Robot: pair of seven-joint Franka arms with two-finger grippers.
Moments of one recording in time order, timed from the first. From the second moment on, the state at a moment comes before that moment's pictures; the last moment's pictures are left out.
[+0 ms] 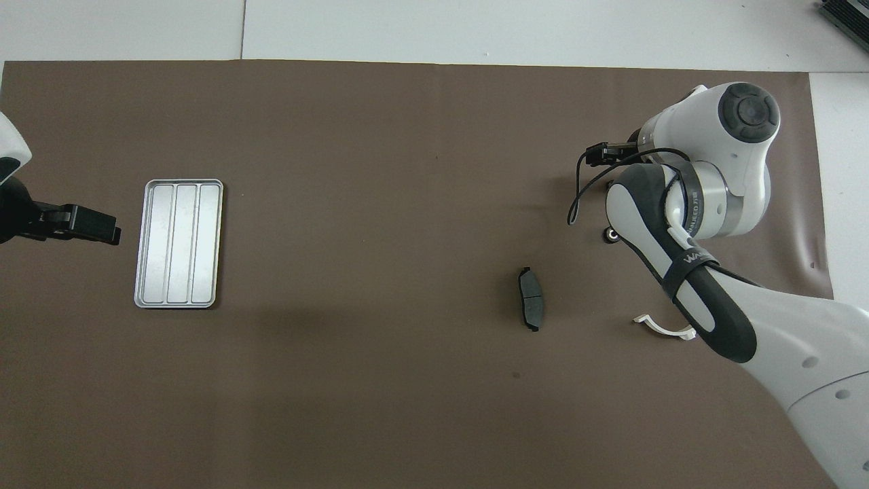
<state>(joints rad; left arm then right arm) -0.10 -0.03 0.08 -1.72 -0.02 1.66 0.11 0.11 0.53 -0.03 -1.65 0.01 2.34 0.11</state>
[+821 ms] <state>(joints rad) -0.10 -0.03 0.08 -1.72 -0.02 1.66 0.11 0.11 0.53 -0.03 -1.73 0.01 2.37 0.03</state>
